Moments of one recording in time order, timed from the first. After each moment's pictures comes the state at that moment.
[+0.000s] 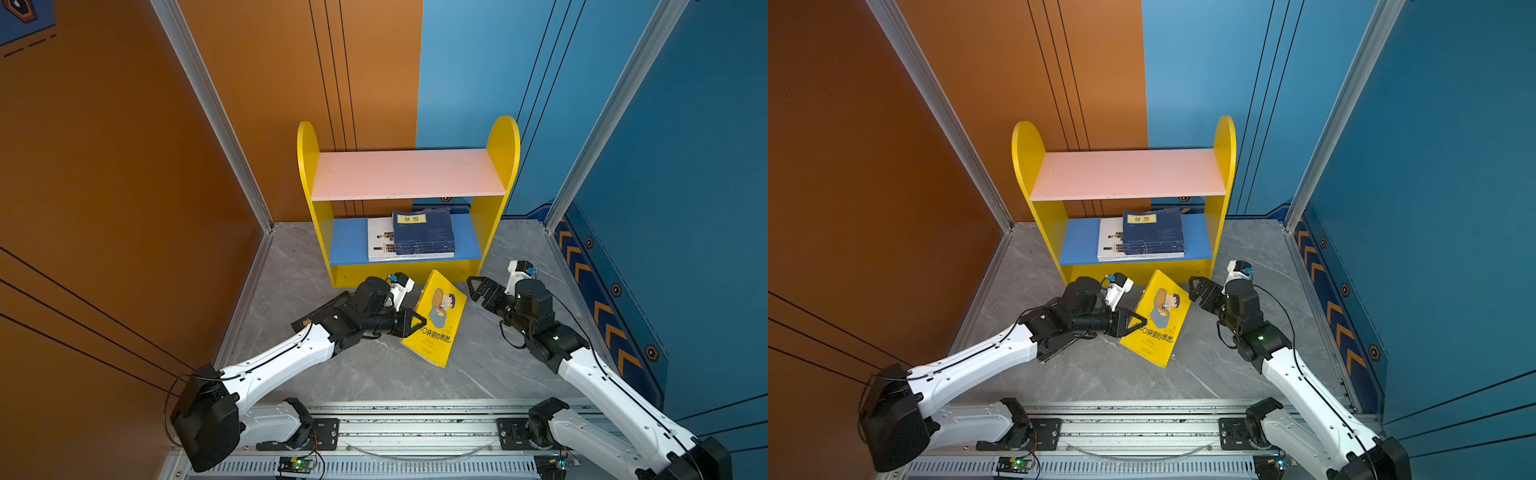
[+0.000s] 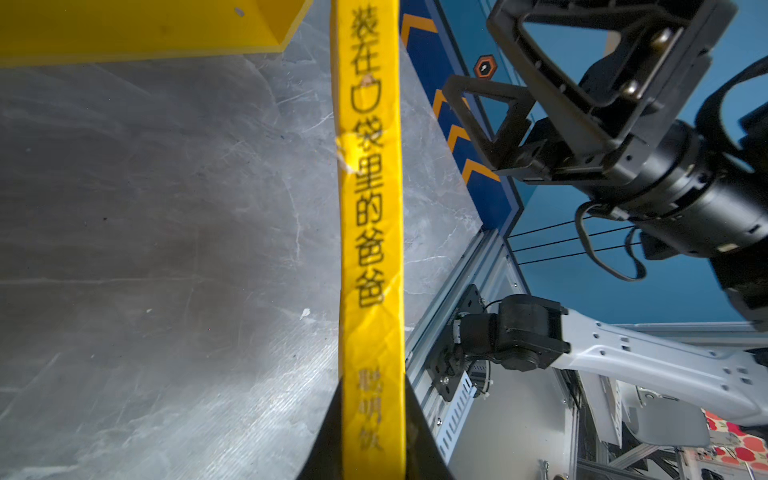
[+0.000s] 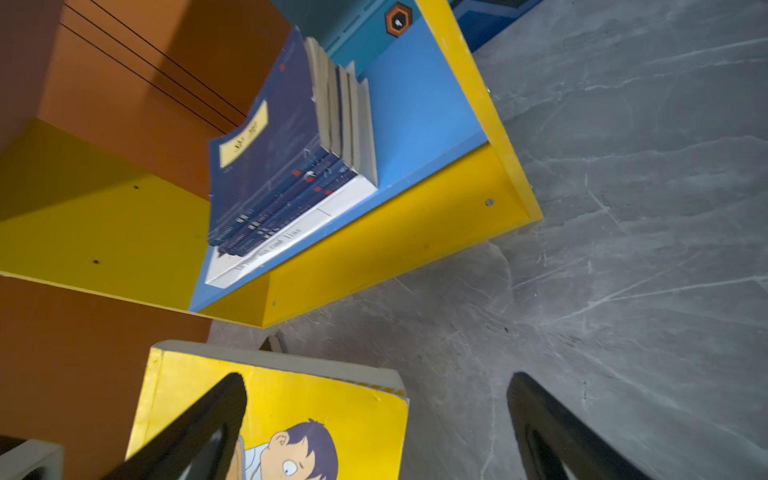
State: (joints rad) left arm -0.75 1.24 0.89 -0.21 0.45 -0.63; right arm 0.40 0.89 0.67 -0.15 0.00 0.78
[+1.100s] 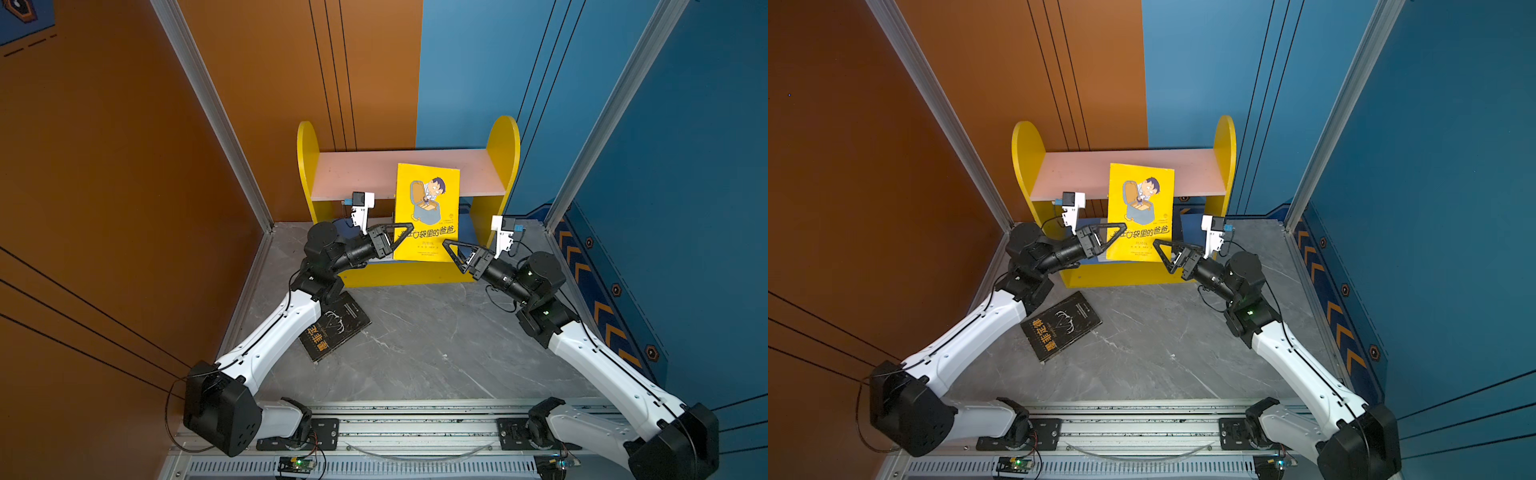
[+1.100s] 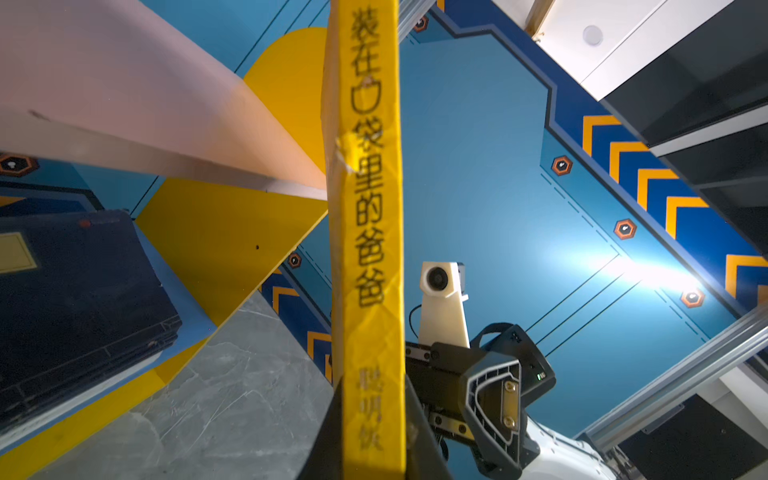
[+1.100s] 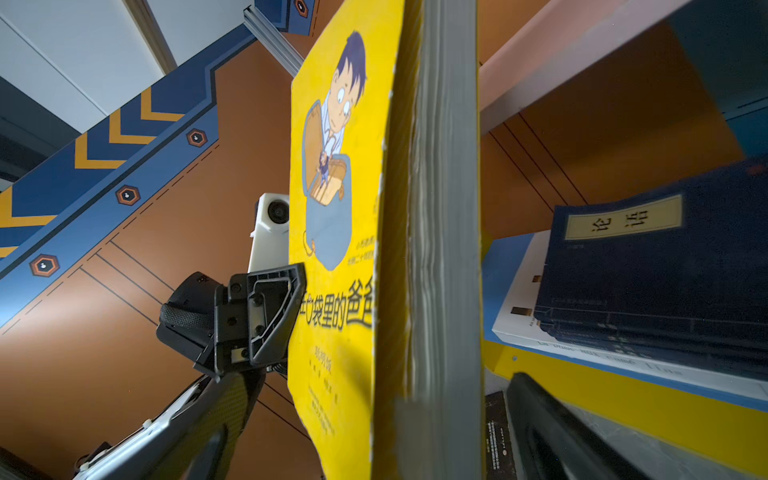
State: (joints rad) left arm -0.42 1.35 1.16 0.46 0.67 -0.98; right arm 0.45 1.13 0.92 0.37 -0.48 0.87
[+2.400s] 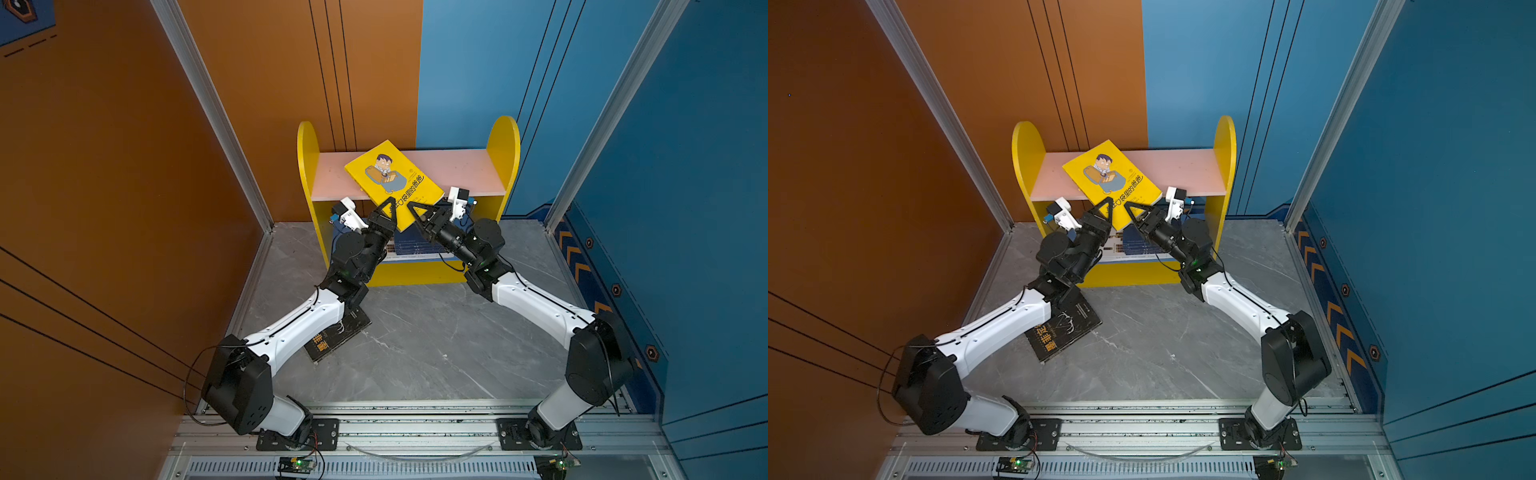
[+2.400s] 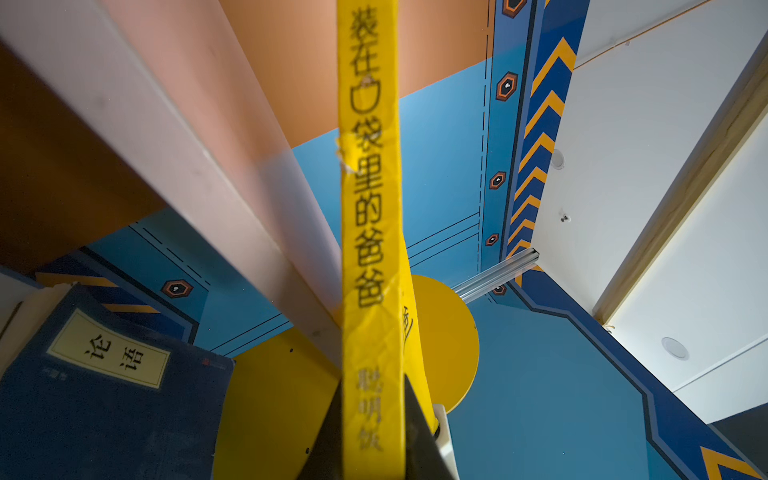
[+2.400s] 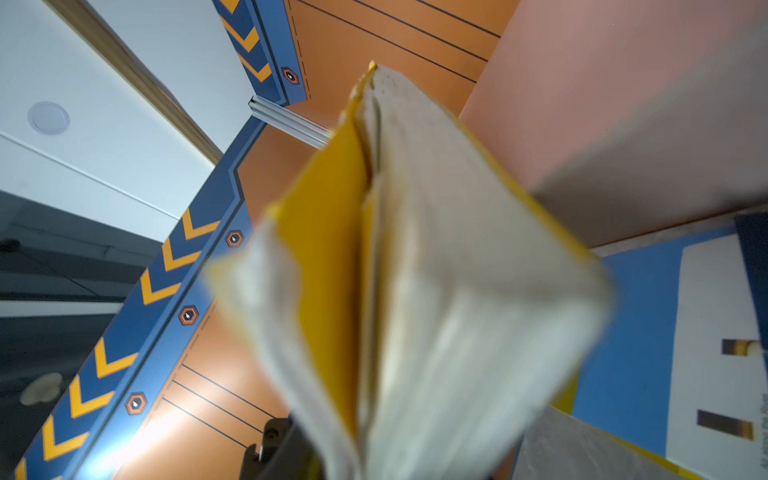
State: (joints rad) left arm -0.59 1.47 1.14 0.63 -0.21 -1.16; right arm 0.55 1.64 1.28 0.65 -0.35 1.29
